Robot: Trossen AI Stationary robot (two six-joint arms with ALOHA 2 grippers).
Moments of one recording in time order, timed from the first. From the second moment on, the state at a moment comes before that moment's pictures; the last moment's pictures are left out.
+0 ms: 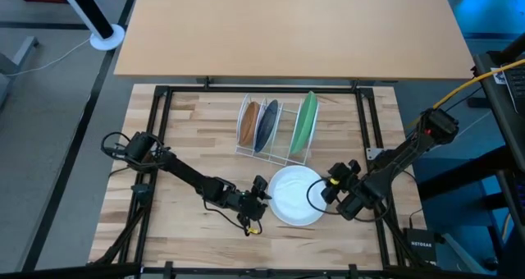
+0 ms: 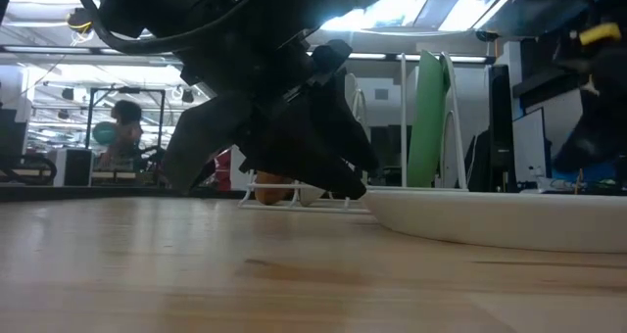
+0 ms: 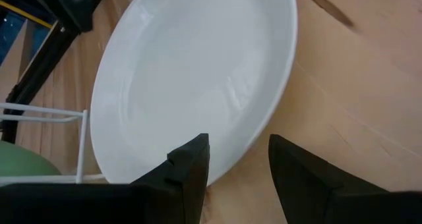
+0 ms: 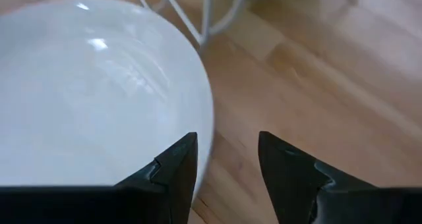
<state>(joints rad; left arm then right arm) -0.39 1.98 1.10 0.14 -0.42 0.48 0.76 1.35 0.61 -0.75 0.72 1.53</state>
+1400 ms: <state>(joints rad) -0.41 1.98 1.10 0.03 -0.32 0.64 0.76 1.60 0.51 -0.15 0.76 1.59</state>
